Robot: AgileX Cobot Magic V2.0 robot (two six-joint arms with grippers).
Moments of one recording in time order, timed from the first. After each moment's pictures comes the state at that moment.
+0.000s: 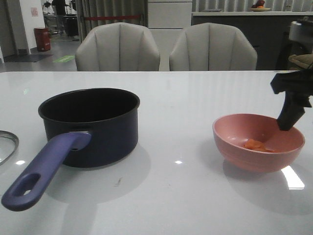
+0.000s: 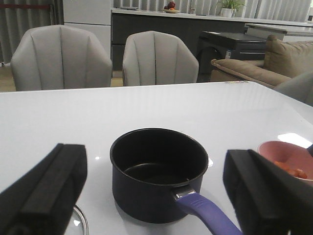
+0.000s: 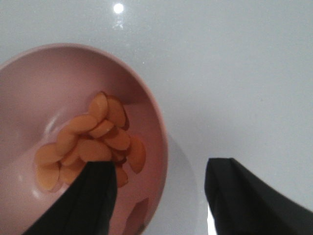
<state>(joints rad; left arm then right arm) -0.41 0.12 -0.25 -0.07 0.24 -0.04 0.15 1.53 -0.83 0.16 0.40 0.06</state>
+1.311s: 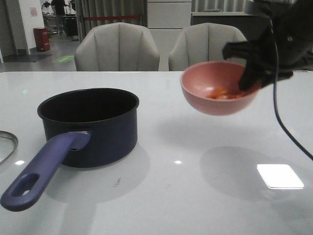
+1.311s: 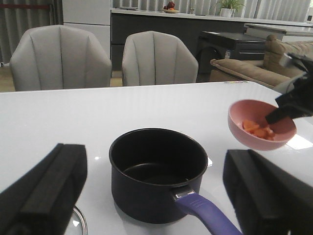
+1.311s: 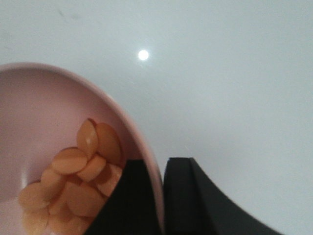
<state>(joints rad) -0.41 0.12 -0.25 -0.07 0.24 -0.04 0.26 1.69 -1.13 0.20 0.32 0.06</state>
